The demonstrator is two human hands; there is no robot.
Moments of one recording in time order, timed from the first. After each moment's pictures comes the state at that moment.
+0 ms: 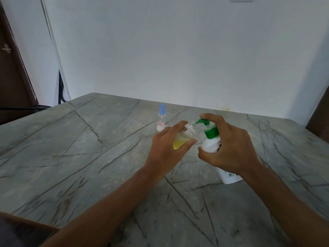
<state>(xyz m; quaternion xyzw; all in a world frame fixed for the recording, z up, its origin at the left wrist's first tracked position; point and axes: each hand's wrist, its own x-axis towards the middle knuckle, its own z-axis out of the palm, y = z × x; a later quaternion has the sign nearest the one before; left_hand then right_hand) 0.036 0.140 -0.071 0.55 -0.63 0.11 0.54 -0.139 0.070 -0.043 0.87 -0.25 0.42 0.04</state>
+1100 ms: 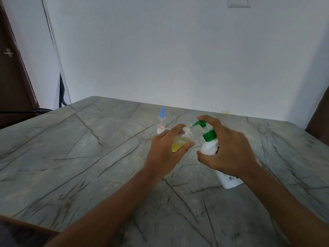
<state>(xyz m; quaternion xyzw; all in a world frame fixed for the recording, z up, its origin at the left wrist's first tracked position) 0.041 0.139 -0.071 0.56 -0.63 0.11 0.53 -0.137 0.070 -0.044 0.88 -0.26 0.40 0.04</state>
